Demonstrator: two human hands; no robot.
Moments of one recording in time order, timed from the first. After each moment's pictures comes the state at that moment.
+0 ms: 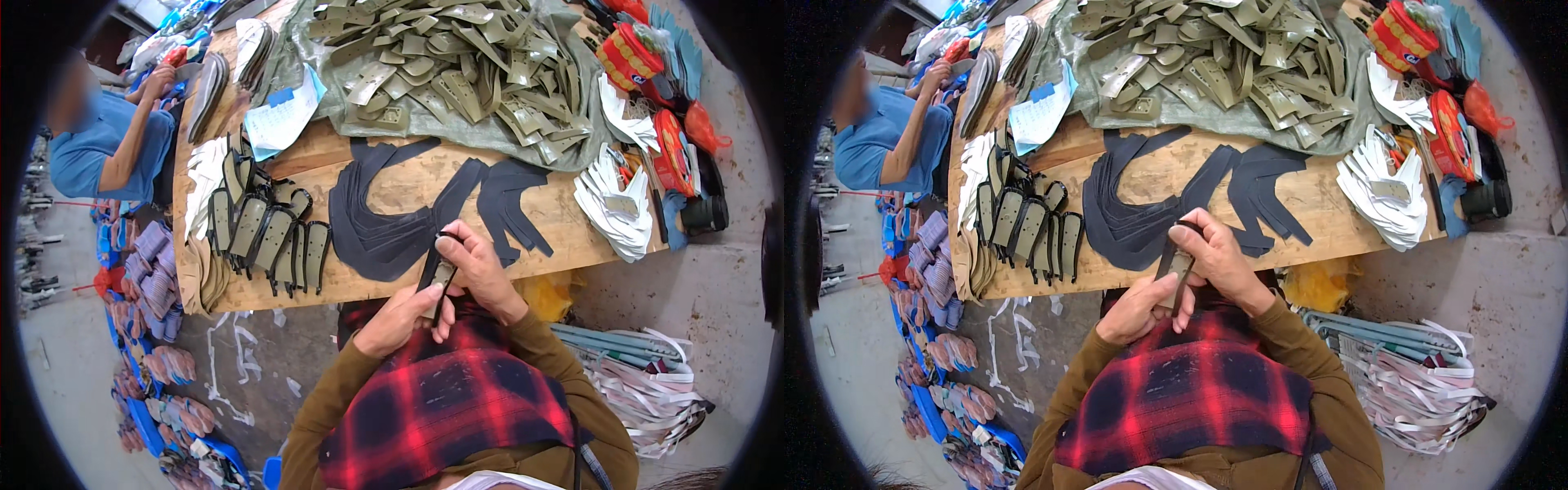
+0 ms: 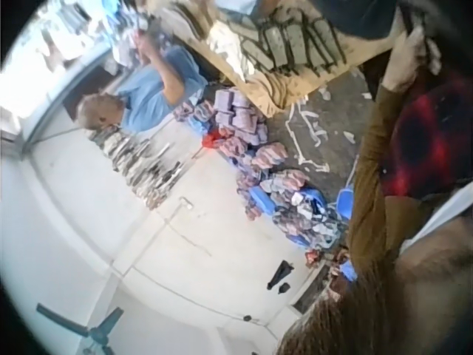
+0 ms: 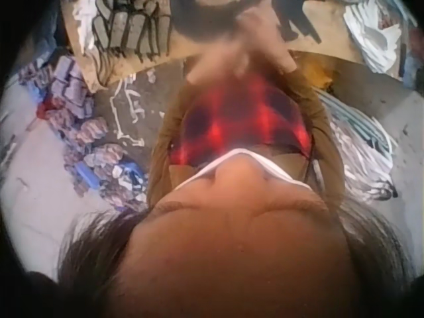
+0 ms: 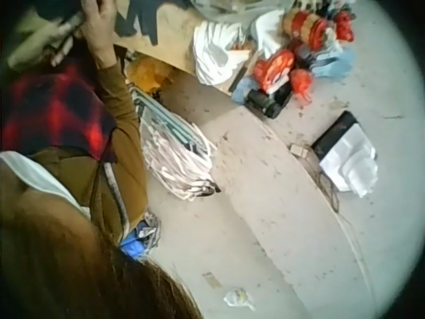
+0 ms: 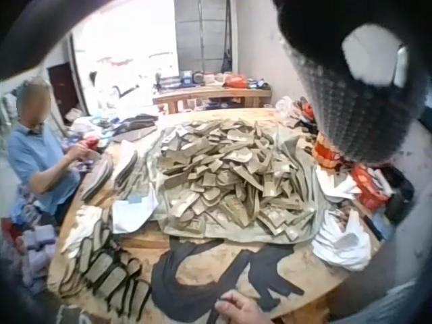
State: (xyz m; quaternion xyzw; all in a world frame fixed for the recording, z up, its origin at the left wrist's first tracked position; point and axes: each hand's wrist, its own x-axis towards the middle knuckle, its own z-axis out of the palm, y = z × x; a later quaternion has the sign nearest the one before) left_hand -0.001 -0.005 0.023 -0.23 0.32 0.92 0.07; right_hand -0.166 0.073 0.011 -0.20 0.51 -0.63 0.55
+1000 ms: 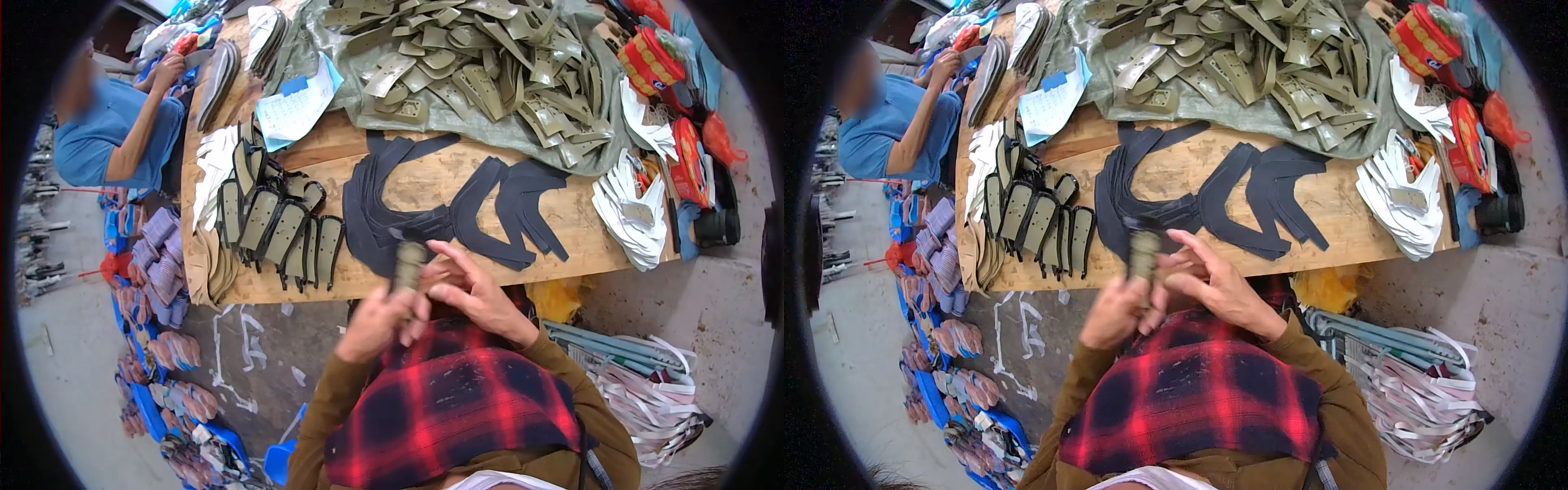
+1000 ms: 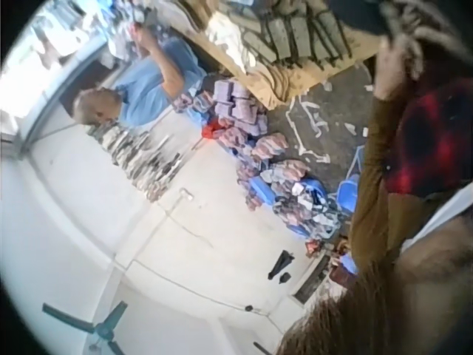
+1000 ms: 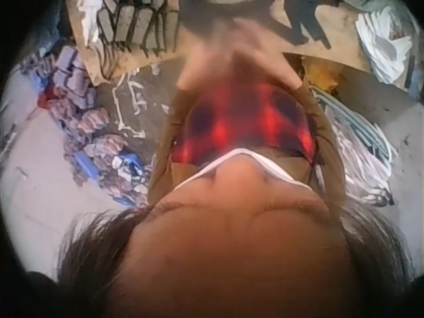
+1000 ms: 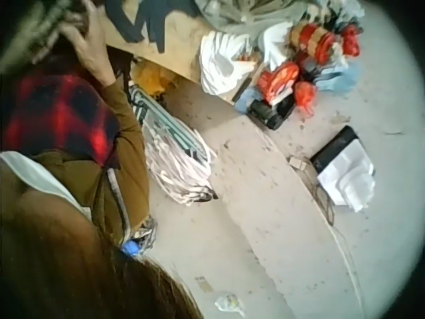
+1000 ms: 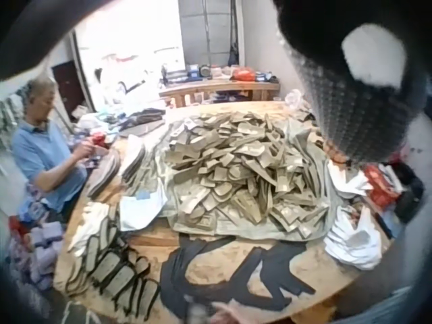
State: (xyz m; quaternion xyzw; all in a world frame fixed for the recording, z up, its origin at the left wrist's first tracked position) left_hand 0.037 -0.019 0.029 -0.34 0.36 0.87 -0.05; right_hand -0.142 0.088 0.011 -0.30 0.49 -0.58 0.58
